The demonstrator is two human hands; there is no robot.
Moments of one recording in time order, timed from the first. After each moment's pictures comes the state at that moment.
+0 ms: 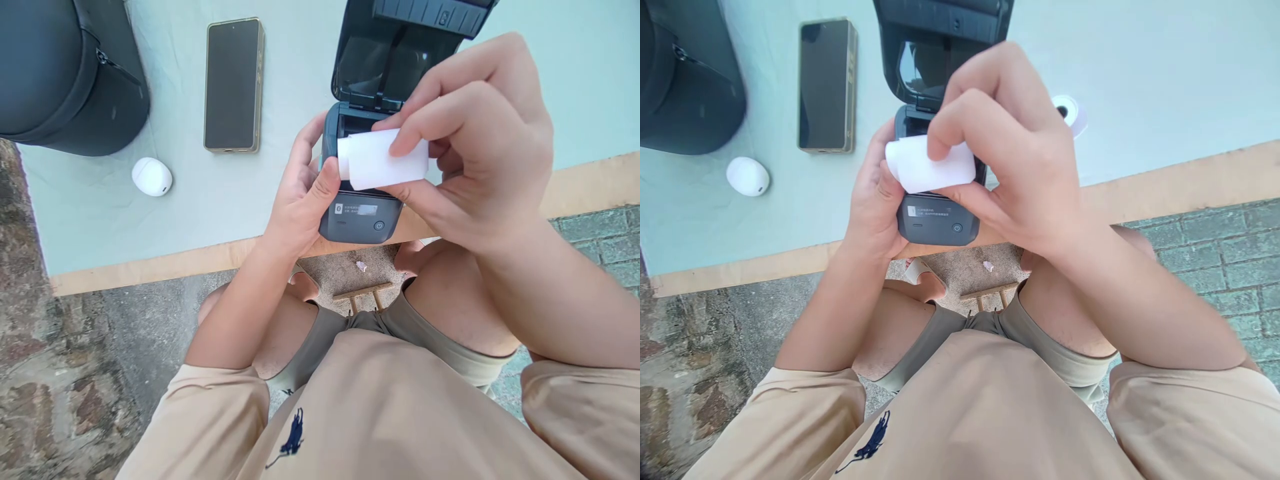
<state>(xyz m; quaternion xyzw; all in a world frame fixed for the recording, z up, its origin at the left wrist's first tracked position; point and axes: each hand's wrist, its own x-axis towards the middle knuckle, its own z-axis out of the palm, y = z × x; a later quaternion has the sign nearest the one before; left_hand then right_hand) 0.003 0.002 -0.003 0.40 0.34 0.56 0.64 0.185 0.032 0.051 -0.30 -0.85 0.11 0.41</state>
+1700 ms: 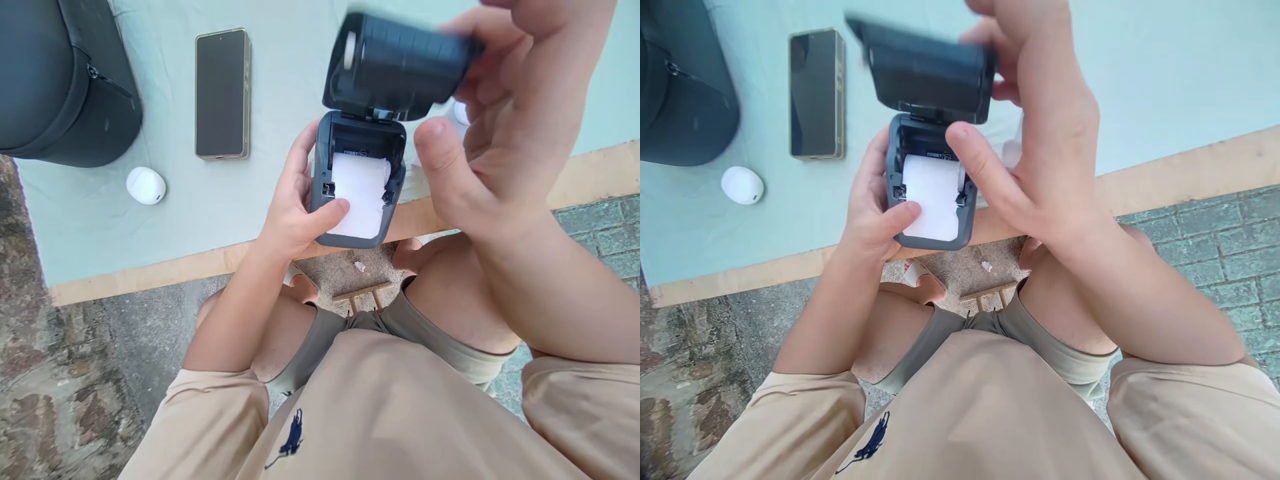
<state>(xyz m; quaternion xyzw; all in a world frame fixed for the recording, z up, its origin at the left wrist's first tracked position) -0.005 0.004 -0.006 0.51 0.37 0.49 0.60 0.201 0.034 0.049 -0.35 -0.78 0.24 0.46</state>
